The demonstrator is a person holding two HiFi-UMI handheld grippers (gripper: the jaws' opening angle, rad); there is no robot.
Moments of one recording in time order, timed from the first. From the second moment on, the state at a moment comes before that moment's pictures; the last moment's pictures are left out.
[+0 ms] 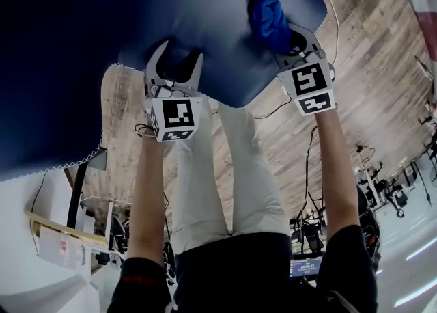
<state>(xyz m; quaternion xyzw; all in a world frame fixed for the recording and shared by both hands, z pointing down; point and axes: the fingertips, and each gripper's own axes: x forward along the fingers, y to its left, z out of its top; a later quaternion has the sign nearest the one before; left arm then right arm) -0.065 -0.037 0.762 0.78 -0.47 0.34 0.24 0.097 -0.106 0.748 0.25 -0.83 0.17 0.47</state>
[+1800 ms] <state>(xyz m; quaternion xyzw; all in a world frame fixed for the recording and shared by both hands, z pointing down) -0.066 -0.038 0.760 0.78 -0.47 0.33 0.23 -0.087 -0.162 0.745 0.22 -0.87 0.14 0.42</state>
